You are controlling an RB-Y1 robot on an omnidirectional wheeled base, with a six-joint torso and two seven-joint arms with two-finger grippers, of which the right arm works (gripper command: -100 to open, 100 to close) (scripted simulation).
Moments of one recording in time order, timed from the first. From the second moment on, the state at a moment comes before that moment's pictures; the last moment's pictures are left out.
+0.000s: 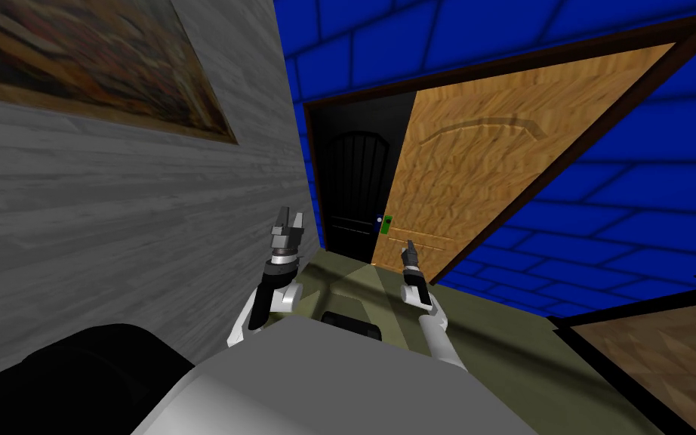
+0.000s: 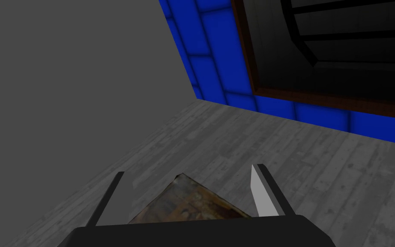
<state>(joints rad) -0.13 -0.13 -0.10 -1.19 -0.08 -0.53 0.02</state>
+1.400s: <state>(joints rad) -0.35 -0.16 -0.14 -0.80 -0.14 -0.54 0.03</state>
